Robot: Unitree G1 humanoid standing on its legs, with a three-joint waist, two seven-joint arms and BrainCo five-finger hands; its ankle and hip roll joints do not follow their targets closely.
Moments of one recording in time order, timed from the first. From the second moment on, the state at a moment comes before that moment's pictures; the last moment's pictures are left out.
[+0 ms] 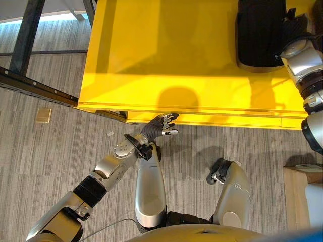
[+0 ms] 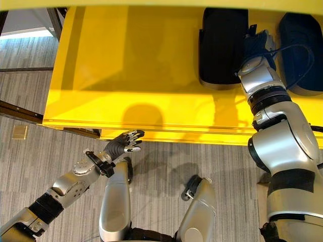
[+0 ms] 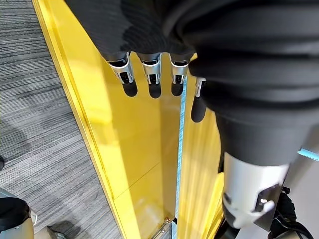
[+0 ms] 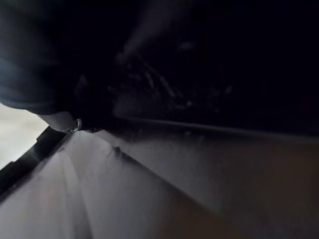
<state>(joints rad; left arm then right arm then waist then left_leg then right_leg) -0.30 0.62 -0.56 0.08 -0.78 -0.01 -0.13 -1.42 -0.71 0.72 1.06 0.25 0.41 -0.36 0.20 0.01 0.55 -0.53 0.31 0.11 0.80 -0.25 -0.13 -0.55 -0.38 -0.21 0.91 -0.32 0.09</state>
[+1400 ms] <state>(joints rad) -0.30 0.63 -0.55 0.14 -0.88 -0.01 -0.14 -1.28 -0.67 0.41 0.80 0.42 0.08 -0.66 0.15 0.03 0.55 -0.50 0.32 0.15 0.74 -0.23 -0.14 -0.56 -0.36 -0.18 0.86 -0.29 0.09</state>
